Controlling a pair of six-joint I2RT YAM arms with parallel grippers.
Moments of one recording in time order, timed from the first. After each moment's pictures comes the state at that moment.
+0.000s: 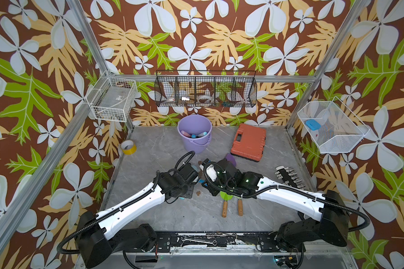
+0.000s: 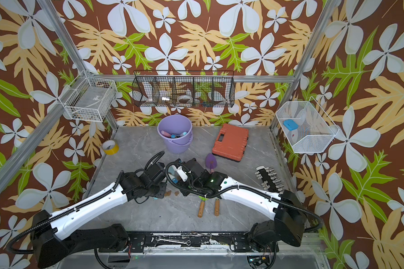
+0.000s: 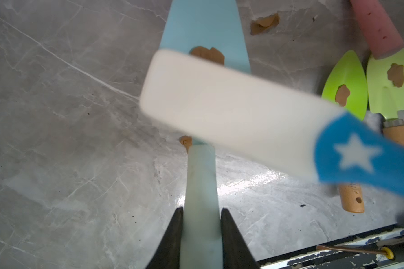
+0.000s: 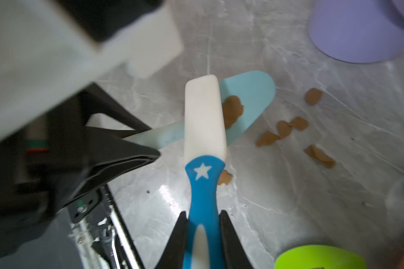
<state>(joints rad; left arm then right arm) -0.81 1.20 0.98 -0.97 -0.22 -0.55 0.96 1.46 1.10 -0.42 -0.03 0.24</state>
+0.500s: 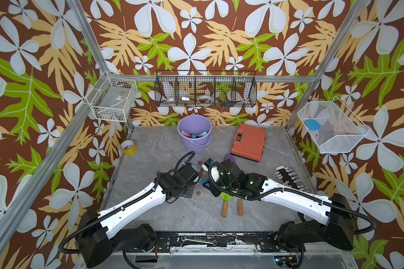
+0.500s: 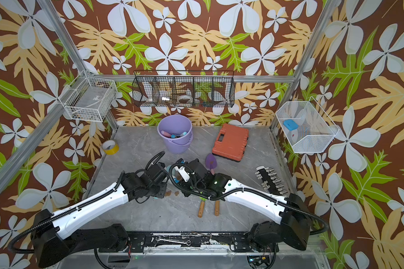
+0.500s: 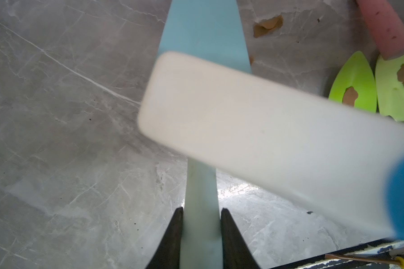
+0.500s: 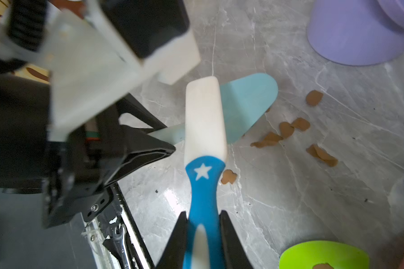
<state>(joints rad) -0.80 1.20 0.95 -0.93 -0.23 -0.54 0.96 1.41 1.06 -0.37 -0.12 0.28</state>
